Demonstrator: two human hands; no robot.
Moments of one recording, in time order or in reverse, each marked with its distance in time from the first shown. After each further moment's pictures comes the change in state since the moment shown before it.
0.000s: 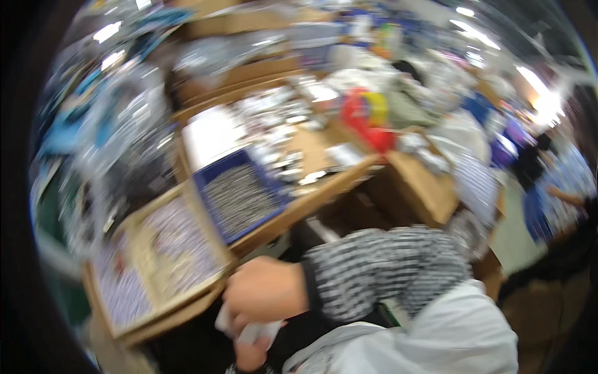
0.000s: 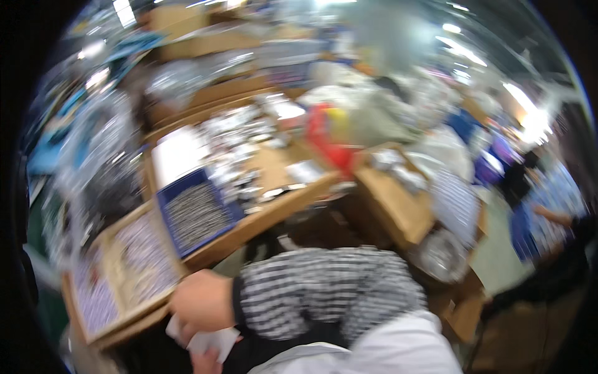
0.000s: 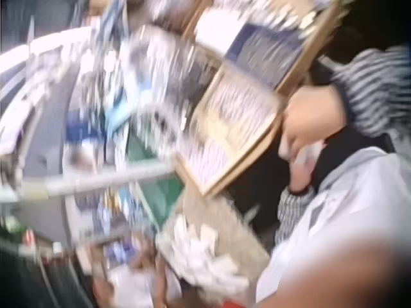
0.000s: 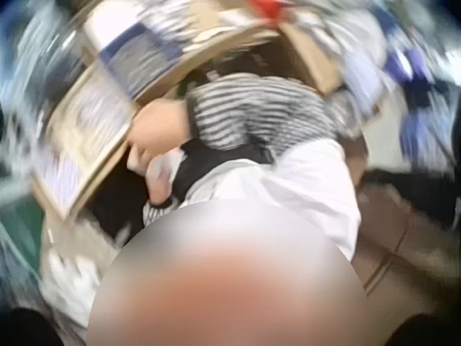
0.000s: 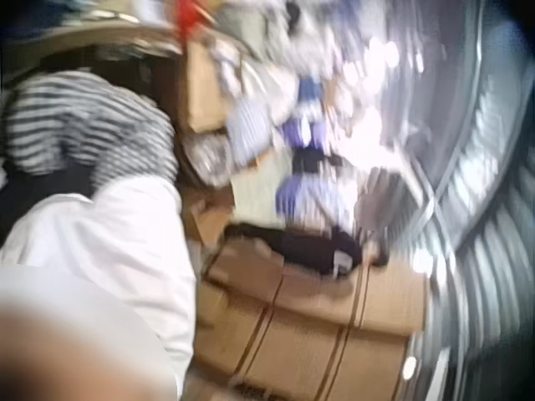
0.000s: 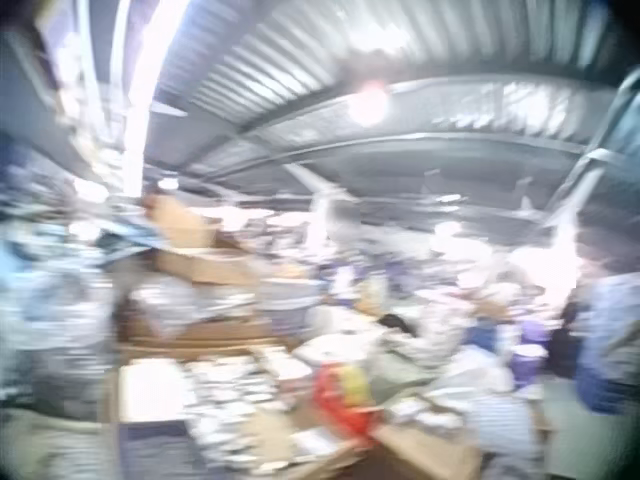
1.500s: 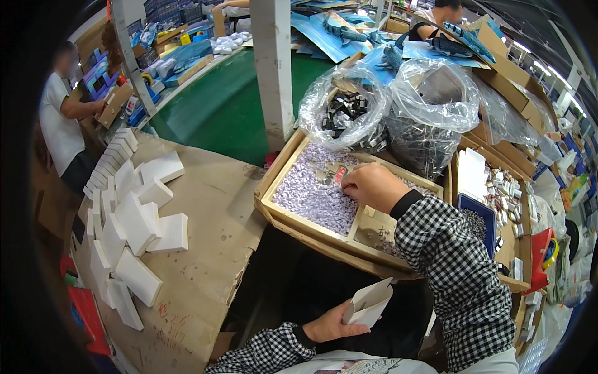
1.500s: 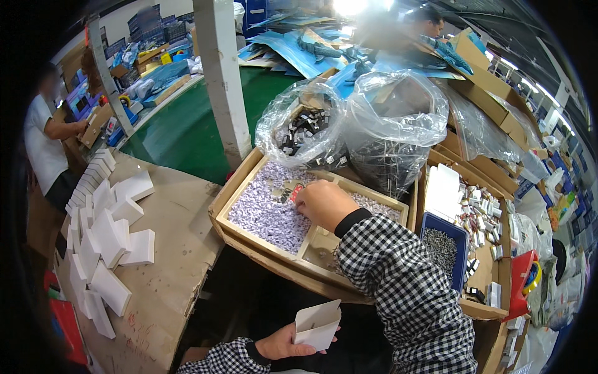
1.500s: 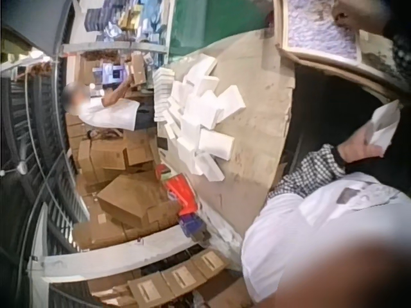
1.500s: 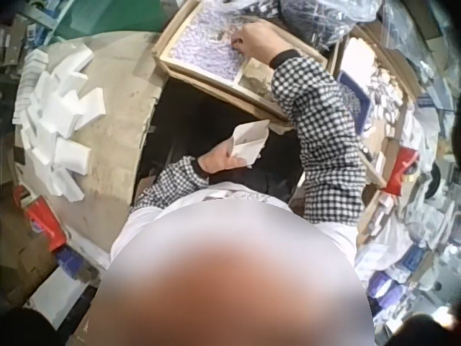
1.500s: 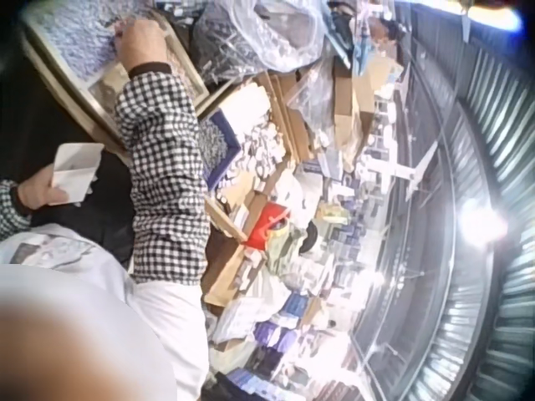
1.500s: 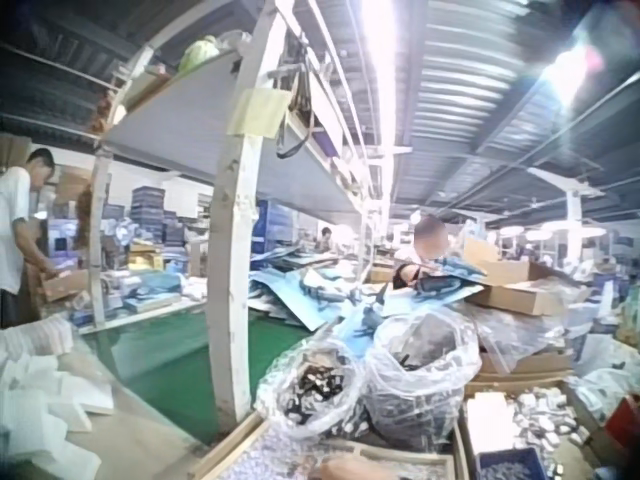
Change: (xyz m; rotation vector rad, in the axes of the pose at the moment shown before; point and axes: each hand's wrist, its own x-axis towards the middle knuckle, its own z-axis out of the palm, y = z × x) left_hand -0.029 0.006 -0.042 -0.162 -0.102 -0.182; right_hand 0.244 -0.003 0.002 -0.356 0.056 -0.356
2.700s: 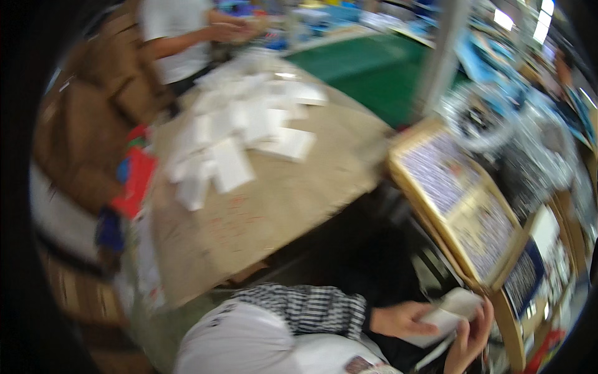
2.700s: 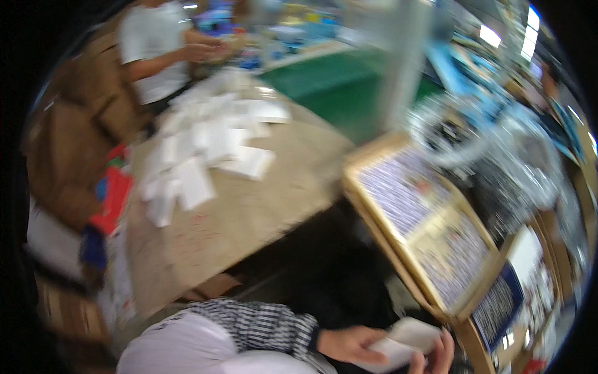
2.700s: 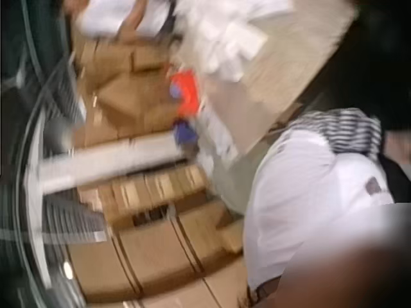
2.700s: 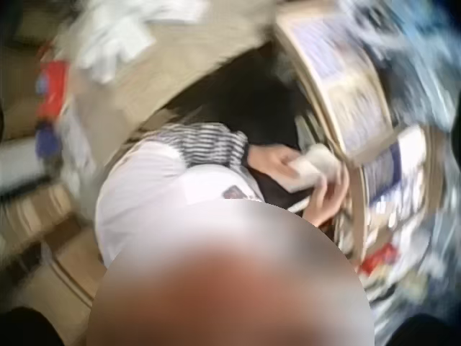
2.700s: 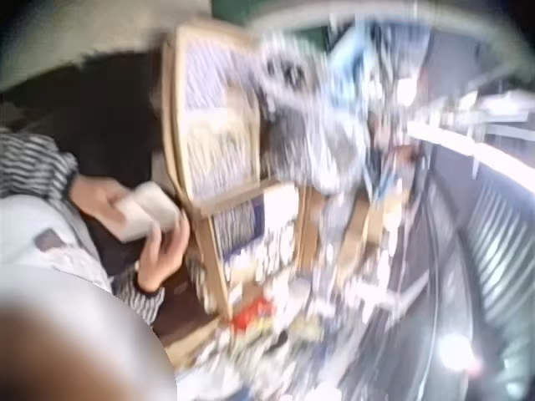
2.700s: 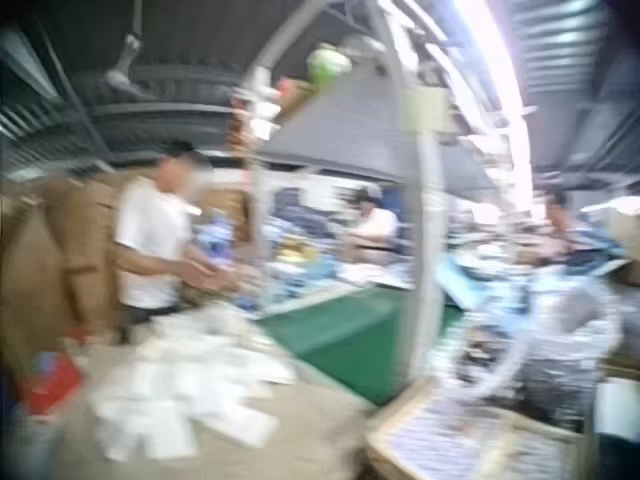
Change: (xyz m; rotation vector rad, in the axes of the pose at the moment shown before) left_hand 0.021 -0.018 0.059 0.159 0.071 0.246; right_hand -0.246 -0.117 0.039 0.800 0.861 0.461
